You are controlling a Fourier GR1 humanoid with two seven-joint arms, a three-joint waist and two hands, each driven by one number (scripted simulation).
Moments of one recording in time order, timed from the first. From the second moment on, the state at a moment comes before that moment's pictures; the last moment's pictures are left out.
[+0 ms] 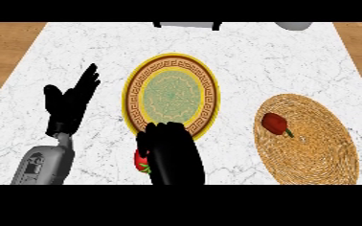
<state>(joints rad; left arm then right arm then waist) -0.21 0.21 0.03 -1.39 0.03 0.01 0.18 -0.44 0.00 0.93 -1.62 1.12 -0.26 0.69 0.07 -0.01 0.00</state>
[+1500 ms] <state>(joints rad) -0.17 0.22 0.07 -1.41 0.04 -0.01 0.17 -0.81 -0.01 0.77 -1.00 0.58 -0.53 0.70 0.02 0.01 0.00</state>
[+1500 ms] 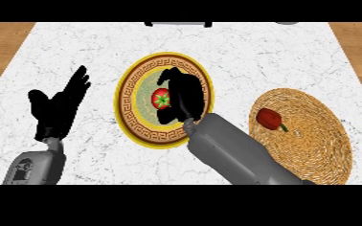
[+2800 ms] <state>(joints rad) -0.16 0.20 0.08 -1.41 0.02 -0.01 0.16 -0.62 -0.02 0.52 -1.34 0.03 -0.48 0.17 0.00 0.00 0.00</state>
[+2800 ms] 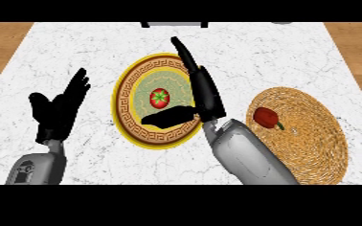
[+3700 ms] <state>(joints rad) -0.17 0.19 0.11 -1.43 0.01 -0.02 0.19 -0.43 -0.10 0.27 -1.35 0.07 -0.21 -0.04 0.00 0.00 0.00</state>
